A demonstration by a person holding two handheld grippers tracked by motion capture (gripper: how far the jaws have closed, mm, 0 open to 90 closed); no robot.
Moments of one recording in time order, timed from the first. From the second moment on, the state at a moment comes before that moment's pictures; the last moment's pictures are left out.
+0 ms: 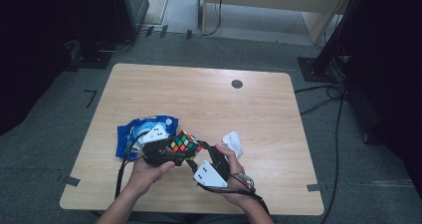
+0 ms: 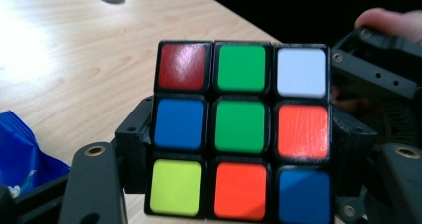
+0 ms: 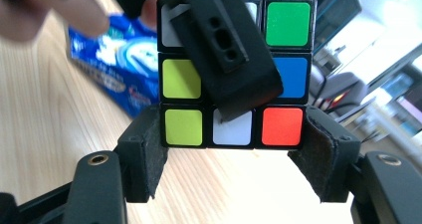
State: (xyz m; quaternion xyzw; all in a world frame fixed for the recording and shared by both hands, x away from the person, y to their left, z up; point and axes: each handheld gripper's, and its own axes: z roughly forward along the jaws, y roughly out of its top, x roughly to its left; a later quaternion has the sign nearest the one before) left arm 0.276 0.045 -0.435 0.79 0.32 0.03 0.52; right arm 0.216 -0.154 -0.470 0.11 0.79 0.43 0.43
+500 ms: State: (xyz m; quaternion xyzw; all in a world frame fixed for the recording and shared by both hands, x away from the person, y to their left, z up) left arm 0.277 0.067 -0.435 0.72 0.35 0.07 0.60; right arm 0.228 -0.169 -0.470 0.25 0.77 0.51 0.30
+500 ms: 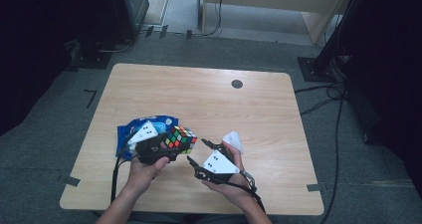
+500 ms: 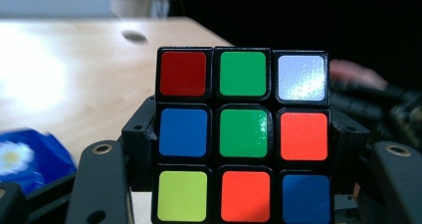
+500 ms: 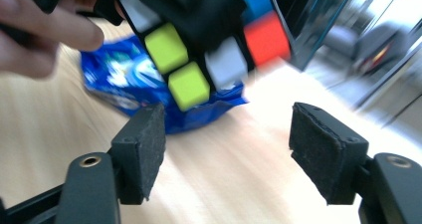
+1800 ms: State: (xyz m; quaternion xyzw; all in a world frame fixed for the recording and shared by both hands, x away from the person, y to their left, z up) left arm 0.258 0.039 -0.450 0.78 0.23 0.12 0.57; right arm 0.234 -0.196 -0.447 0.36 0.69 0.60 0.20
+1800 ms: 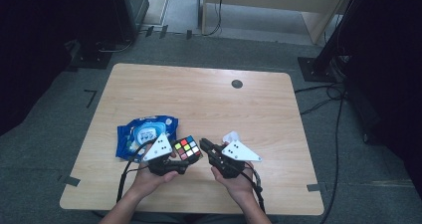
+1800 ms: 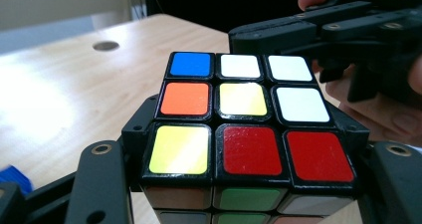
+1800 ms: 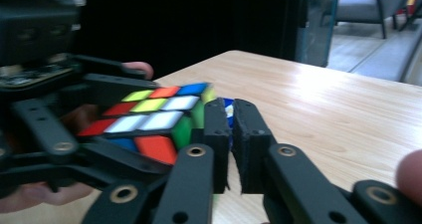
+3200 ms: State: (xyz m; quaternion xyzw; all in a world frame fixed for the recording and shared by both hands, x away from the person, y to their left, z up) left arm 0.264 0.034 -0.461 0.81 0.24 0.13 0.52; right arm 0.241 -0.233 -0.436 0.38 0.73 0.54 0.21
